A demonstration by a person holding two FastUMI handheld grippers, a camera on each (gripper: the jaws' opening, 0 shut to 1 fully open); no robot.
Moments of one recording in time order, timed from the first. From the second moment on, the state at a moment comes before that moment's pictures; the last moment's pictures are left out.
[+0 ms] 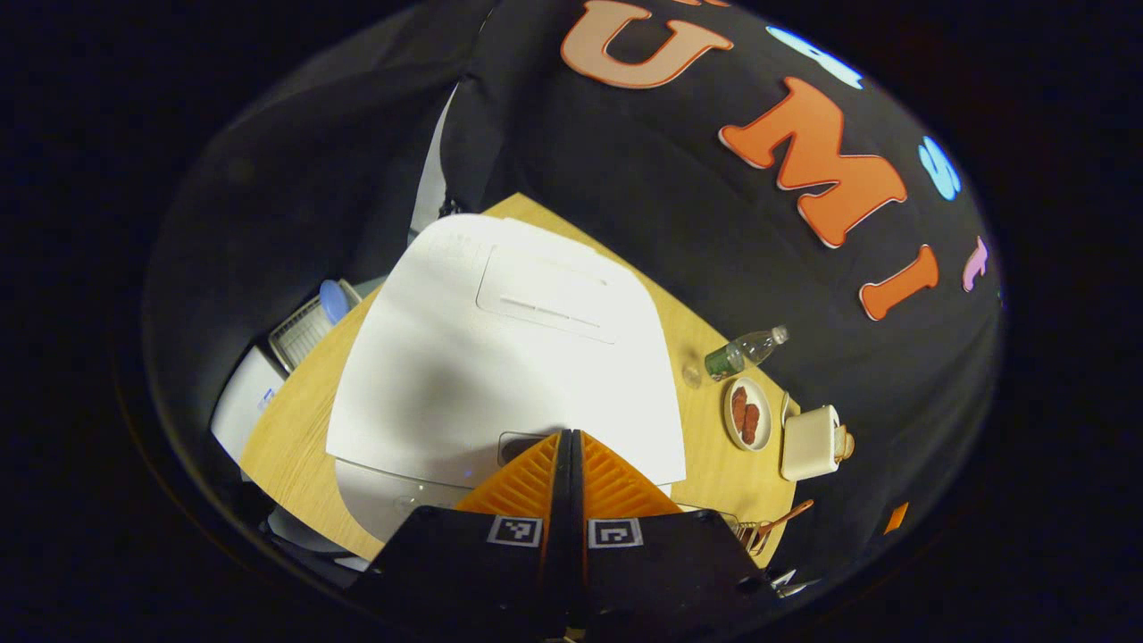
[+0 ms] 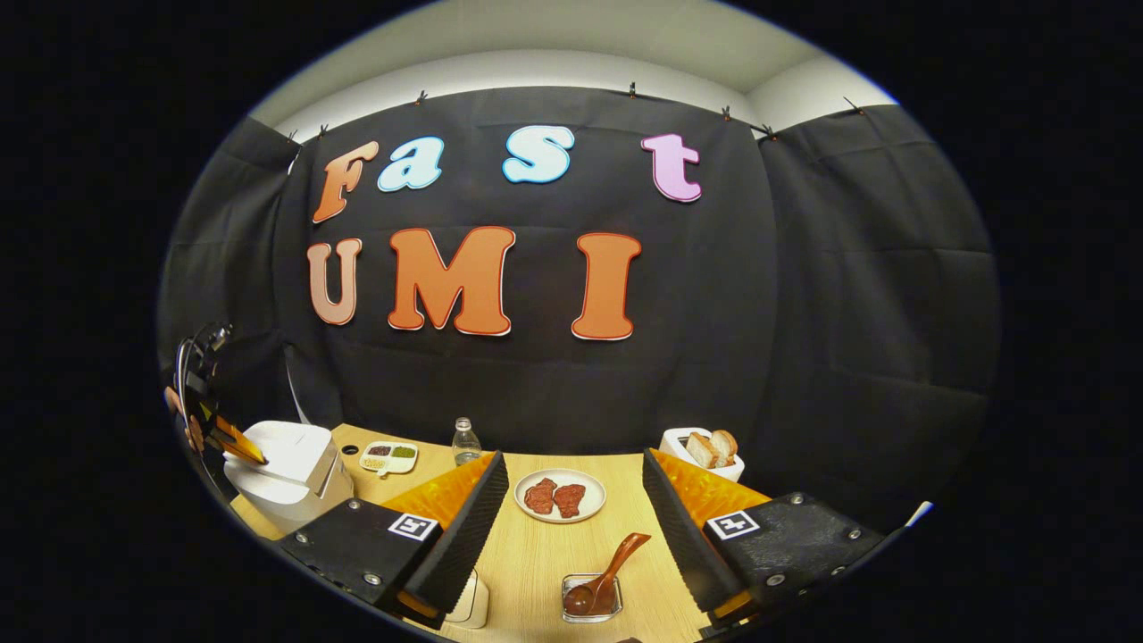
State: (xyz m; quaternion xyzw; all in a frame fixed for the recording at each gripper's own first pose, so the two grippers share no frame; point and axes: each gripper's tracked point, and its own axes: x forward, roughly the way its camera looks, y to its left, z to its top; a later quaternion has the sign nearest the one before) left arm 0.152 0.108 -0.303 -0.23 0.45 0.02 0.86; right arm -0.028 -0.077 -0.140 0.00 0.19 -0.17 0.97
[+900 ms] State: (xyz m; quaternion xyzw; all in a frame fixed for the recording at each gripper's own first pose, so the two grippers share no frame) left arm 0.090 0.047 -0.144 -0.01 0.15 0.05 0.99; right arm -0.029 -0.109 -0.230 0.08 0.28 -0.13 0.95
